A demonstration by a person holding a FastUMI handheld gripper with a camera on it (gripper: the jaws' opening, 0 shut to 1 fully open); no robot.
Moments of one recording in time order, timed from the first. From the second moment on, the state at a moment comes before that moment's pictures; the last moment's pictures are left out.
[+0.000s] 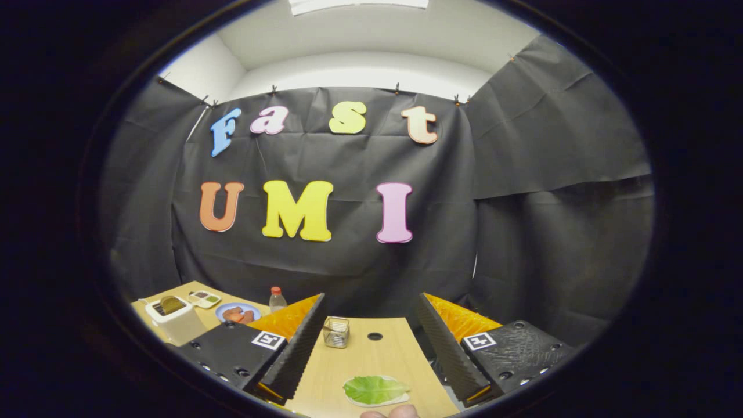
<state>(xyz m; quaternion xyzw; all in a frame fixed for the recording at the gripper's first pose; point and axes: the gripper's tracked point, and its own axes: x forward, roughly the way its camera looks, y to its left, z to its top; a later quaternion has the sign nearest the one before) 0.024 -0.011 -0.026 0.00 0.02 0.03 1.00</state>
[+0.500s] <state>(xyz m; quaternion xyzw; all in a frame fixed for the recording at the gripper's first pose) 0.033 -0.071 -0.103 0.01 0.08 0.04 1.00</state>
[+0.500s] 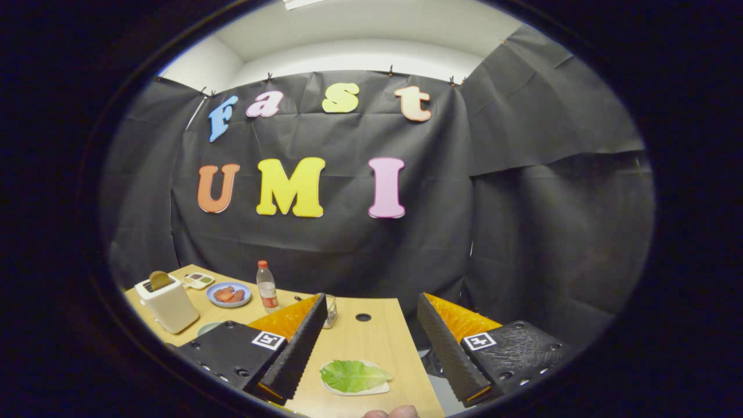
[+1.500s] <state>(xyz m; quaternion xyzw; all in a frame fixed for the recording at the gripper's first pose) 0.105 -0.084 -0.394 0.03 0.32 0.07 0.94</state>
